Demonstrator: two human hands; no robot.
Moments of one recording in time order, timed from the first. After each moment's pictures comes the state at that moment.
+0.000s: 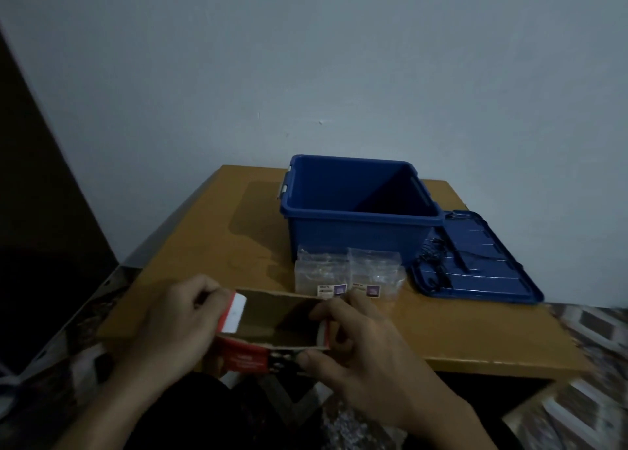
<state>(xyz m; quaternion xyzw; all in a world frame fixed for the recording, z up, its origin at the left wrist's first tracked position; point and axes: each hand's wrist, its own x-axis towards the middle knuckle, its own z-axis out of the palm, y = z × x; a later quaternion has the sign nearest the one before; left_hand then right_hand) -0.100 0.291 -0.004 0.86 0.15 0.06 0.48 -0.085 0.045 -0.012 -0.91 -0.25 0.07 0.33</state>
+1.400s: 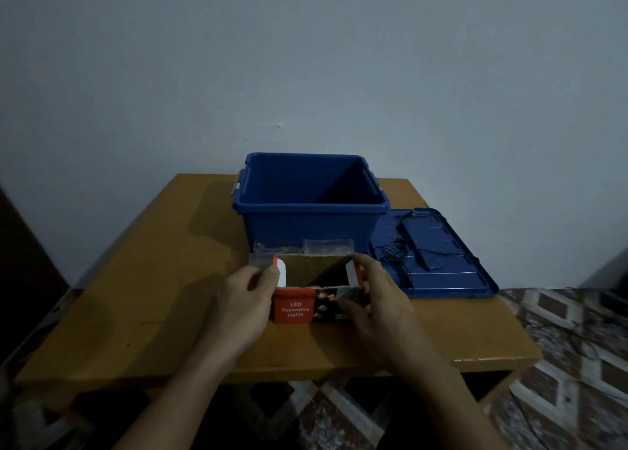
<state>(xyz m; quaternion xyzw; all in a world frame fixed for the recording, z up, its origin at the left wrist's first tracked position) -0.037 0.192 -0.010 0.80 0.11 0.01 0.59 -0.035 -0.012 -0.036 -0.93 -0.10 -0.09 0.35</state>
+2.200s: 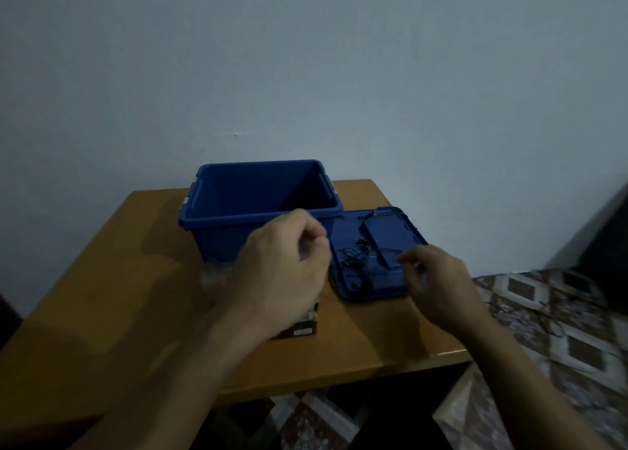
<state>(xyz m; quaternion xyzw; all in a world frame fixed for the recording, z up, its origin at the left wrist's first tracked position) -0.029 0.111 0.053 0.88 -0.18 0.16 0.41 -0.005 -0.132 -0.020 -0.95 0.02 -0.16 0.25</state>
